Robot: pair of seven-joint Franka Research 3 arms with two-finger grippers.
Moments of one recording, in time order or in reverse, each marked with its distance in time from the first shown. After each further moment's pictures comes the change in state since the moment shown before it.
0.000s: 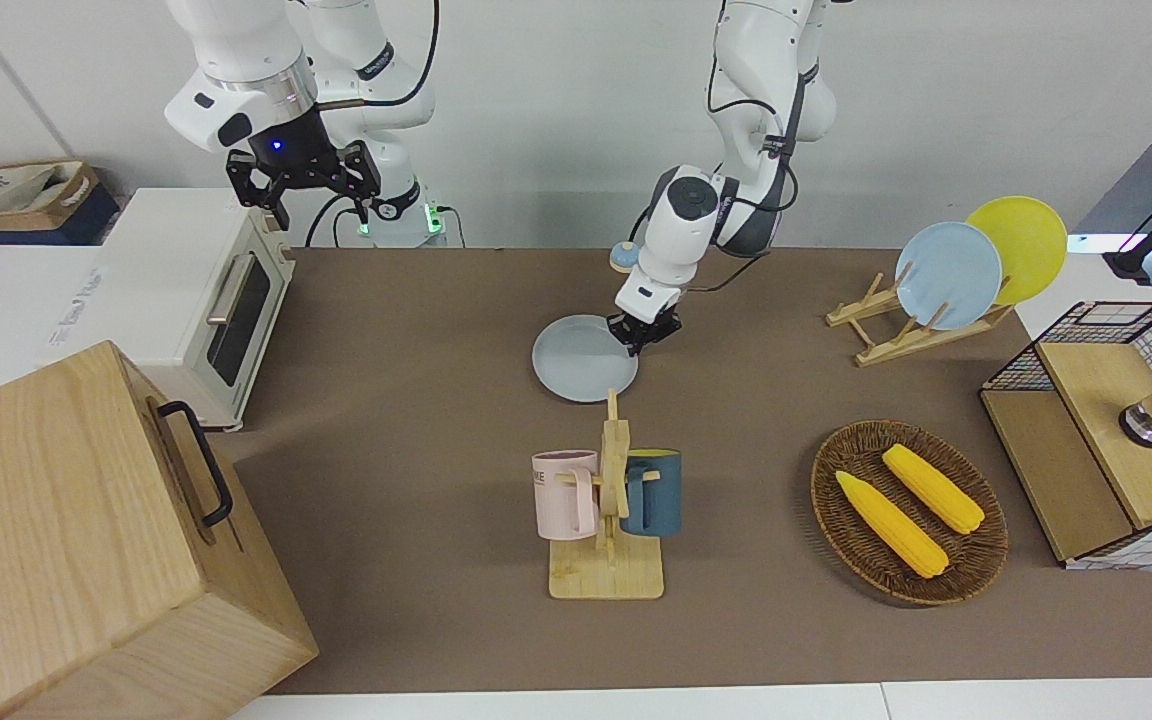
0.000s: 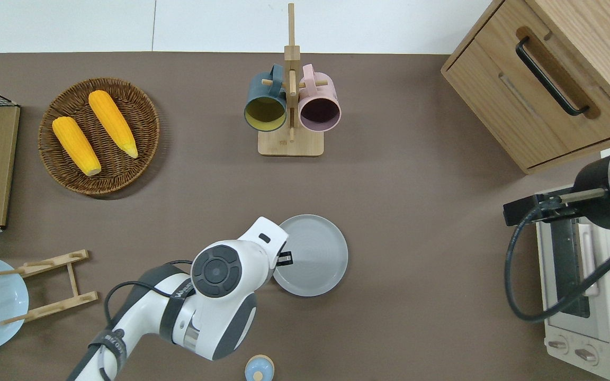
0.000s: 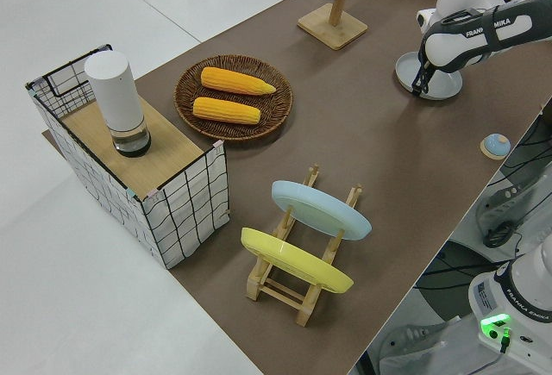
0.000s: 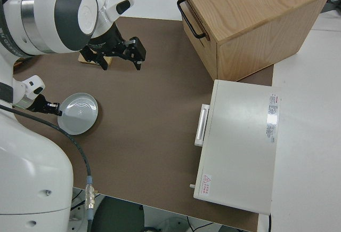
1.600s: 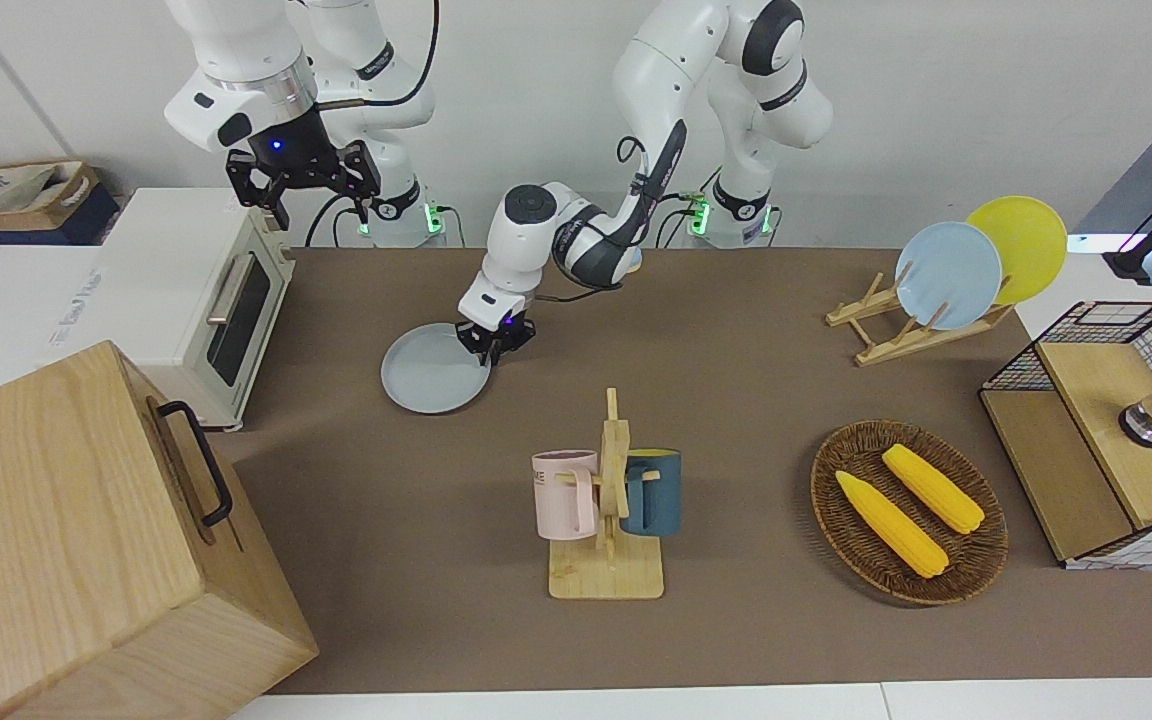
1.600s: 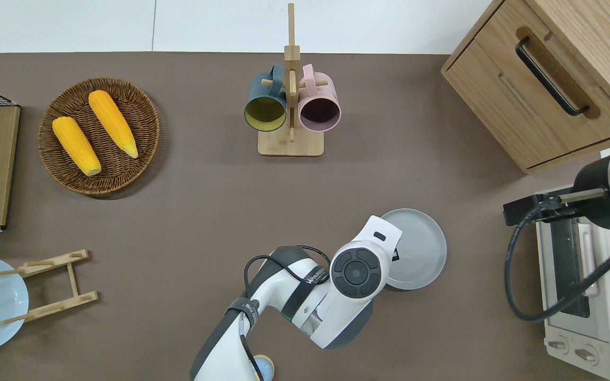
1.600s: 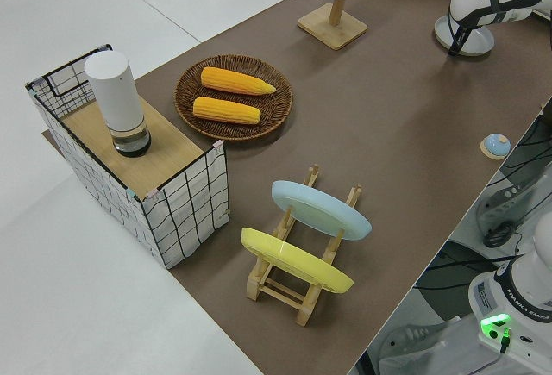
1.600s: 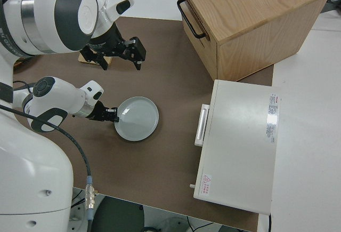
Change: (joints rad) left arm -0.280 0.365 0.016 0.509 0.009 -0.031 -0.350; right arm 0.000 0.000 0.000 0.000 0.000 0.000 0.000
